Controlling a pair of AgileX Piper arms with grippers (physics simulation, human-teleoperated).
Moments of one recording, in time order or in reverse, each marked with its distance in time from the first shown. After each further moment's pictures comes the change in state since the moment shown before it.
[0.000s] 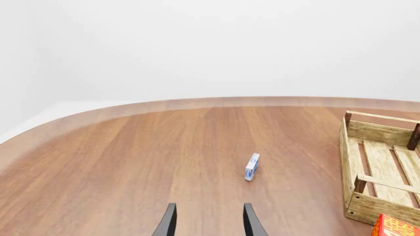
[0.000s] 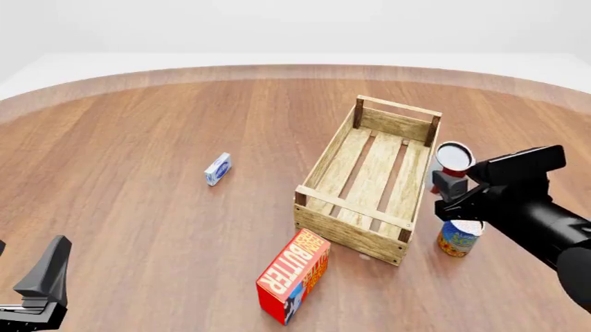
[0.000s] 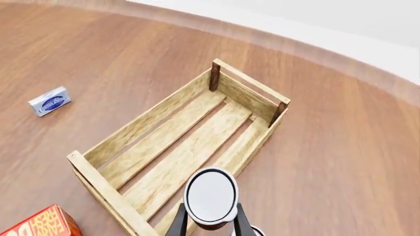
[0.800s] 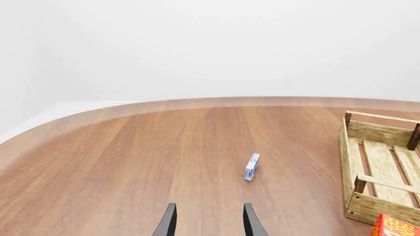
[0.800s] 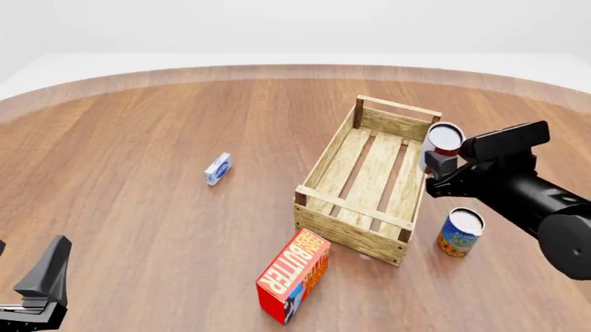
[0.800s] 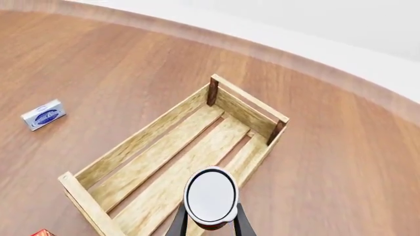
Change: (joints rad) left arm 0.000 0.000 0.000 0.000 0.000; right arm -0.001 0.111 -0.107 -0.026 -0.021
